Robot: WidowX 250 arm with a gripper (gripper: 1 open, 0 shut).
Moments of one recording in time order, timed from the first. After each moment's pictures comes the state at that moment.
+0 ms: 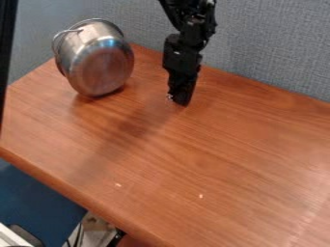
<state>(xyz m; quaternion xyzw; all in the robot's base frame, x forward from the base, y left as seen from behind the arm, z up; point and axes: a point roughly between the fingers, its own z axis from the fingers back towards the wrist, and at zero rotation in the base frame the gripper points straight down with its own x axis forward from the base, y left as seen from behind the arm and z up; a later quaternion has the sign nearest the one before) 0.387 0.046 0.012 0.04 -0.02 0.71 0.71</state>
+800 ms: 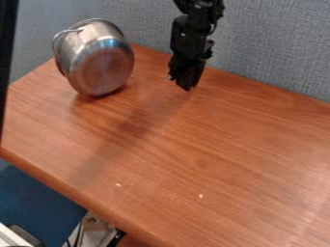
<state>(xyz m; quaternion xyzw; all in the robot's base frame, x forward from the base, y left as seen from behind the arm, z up) 0.408 0.058 0.031 0.05 -0.05 0.64 0.77</state>
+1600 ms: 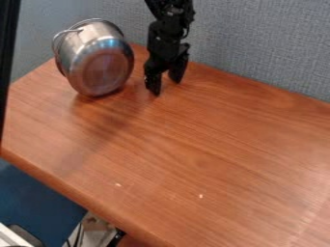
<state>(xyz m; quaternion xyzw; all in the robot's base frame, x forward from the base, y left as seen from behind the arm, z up) 0.413 0.095 0.016 0.05 -0.06 0.61 0.79</state>
